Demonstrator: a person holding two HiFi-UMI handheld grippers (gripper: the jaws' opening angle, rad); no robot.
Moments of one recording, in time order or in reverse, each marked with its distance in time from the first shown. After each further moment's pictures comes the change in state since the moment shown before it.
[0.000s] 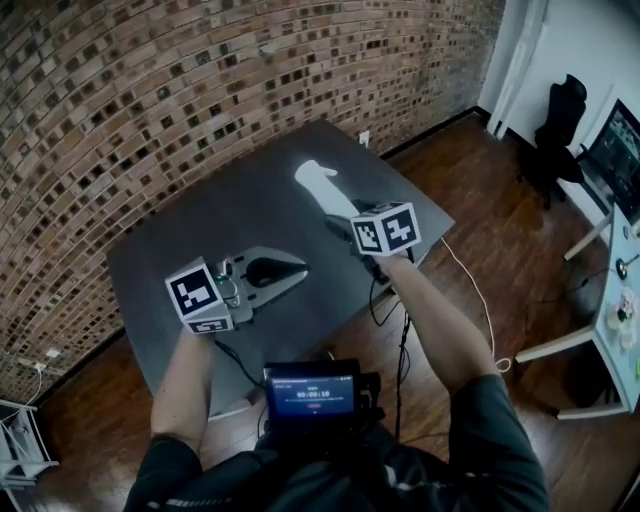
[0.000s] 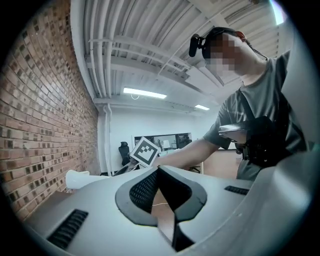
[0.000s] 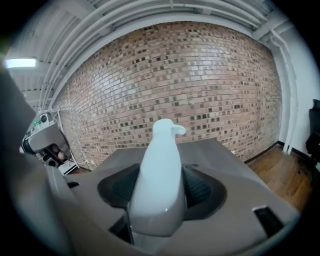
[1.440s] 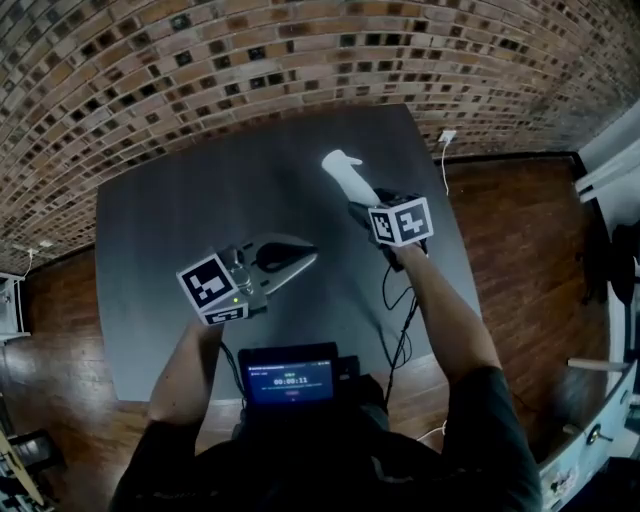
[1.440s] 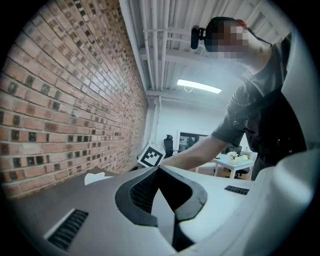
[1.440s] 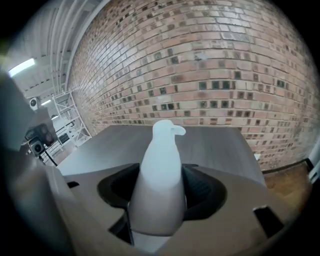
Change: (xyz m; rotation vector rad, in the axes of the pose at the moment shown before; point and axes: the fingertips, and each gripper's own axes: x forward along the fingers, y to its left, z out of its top) left arm 0.042 0.311 -0.124 -0.217 0.022 0.505; right arm 0.284 -0.208 0.024 -0.169 0.308 0.225
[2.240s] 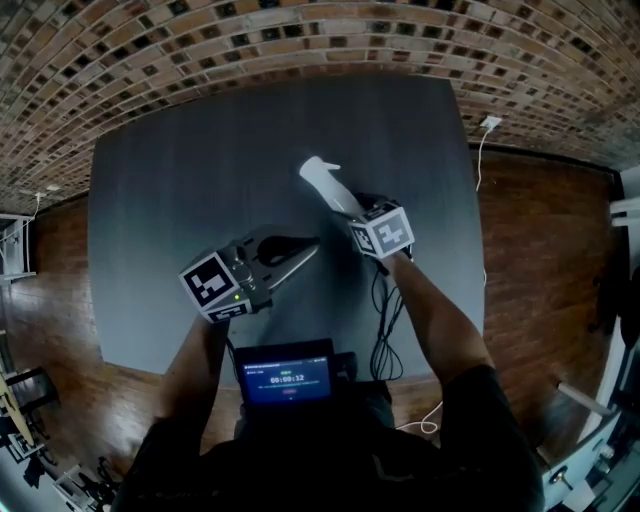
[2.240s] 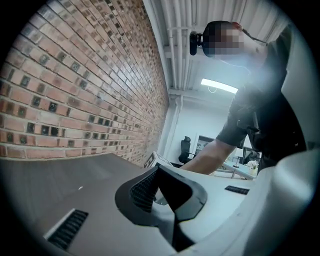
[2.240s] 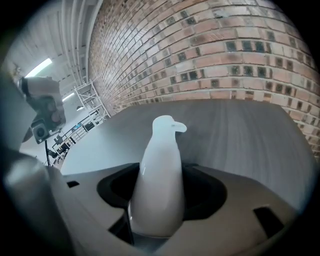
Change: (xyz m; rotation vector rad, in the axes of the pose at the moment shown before) left arm 0.040 0.069 -0.076 -0.140 -0.030 0.211; right arm 0.113 0.014 -0.069 -0.110 0.134 0.253
